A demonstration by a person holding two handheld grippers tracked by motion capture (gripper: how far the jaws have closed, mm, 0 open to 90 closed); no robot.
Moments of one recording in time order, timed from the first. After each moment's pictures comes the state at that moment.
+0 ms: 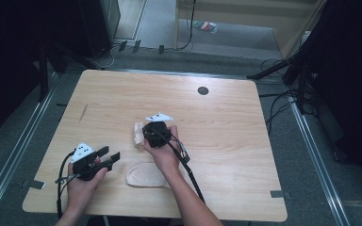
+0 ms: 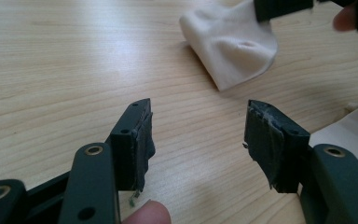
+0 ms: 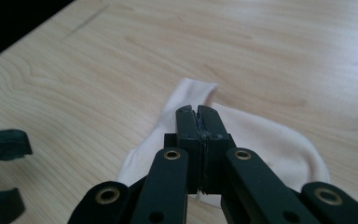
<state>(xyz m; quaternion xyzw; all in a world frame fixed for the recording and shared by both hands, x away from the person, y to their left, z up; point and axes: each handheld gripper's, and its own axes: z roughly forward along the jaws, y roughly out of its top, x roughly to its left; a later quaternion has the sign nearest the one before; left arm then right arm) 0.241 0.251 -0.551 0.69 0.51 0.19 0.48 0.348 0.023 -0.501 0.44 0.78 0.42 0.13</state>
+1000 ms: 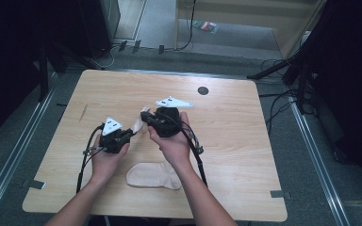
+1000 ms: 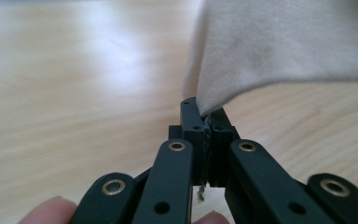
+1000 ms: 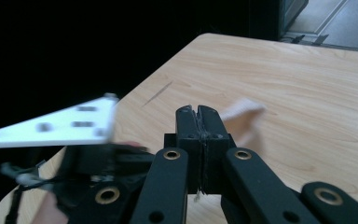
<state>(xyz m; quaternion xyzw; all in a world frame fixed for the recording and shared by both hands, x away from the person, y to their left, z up) 0.309 0.197 -0.519 0.71 0.47 0.26 0.45 0.332 -0.012 -0.414 0.39 0.75 0.53 0.07</state>
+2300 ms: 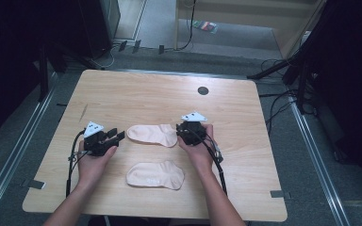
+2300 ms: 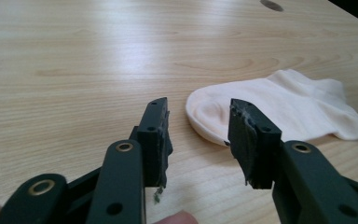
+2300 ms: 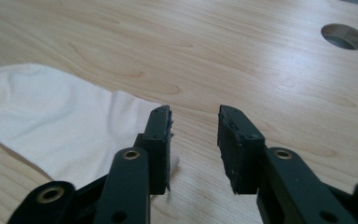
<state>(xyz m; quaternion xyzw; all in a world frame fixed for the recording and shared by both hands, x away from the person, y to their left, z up) 0.310 0.242 -0.544 0.67 0.55 0.20 0.47 0.367 -0.079 -0.510 0.46 0.77 0.39 0.23</state>
